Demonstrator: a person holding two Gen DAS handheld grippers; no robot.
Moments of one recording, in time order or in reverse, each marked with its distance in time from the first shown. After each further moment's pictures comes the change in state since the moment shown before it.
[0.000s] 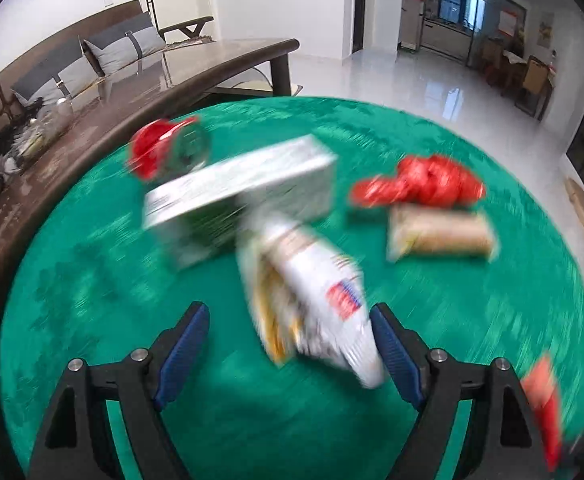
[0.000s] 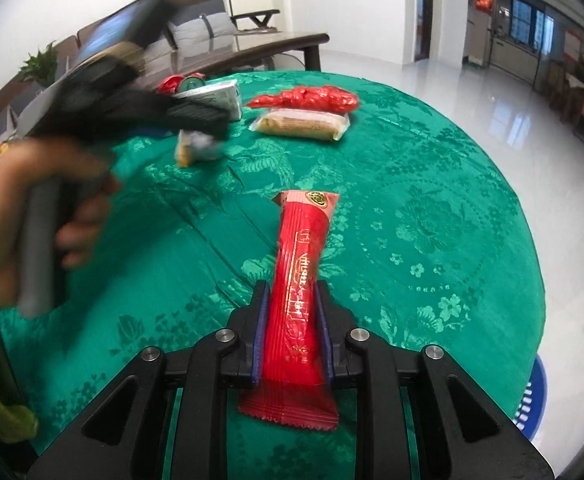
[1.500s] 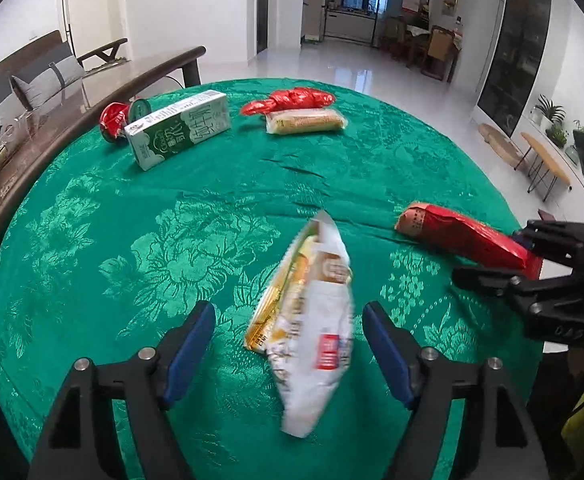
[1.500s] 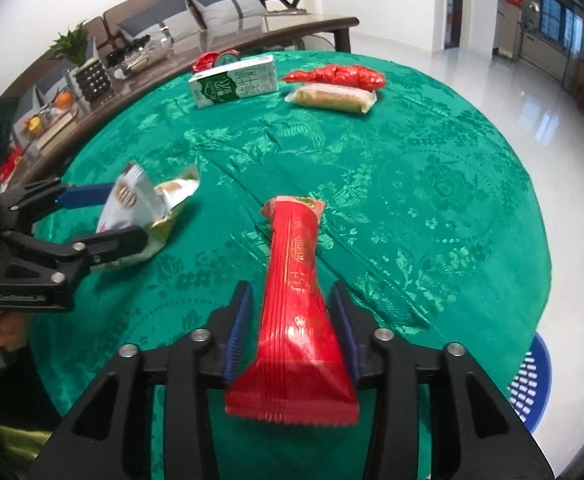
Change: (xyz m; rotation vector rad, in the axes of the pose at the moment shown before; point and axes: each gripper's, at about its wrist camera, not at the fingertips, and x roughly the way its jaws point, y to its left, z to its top) left arm -0.083 -0.020 -0.111 0.218 -0.014 -0.258; right arm -0.026 0.006 -0.021 -0.055 0.070 0.096
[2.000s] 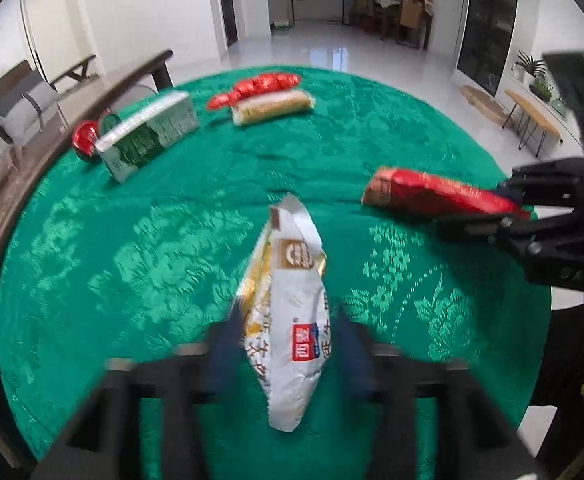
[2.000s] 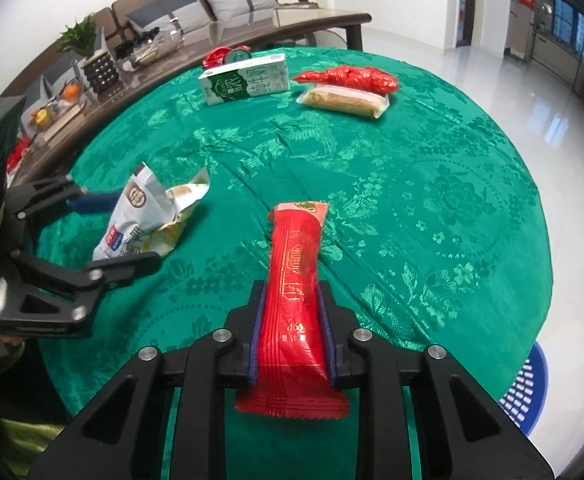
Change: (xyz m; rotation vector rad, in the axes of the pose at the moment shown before) left arm 0.008 -0.019 -0.003 0.136 0.066 0.003; right arm 0.001 0.005 0.012 -0.032 0.036 0.027
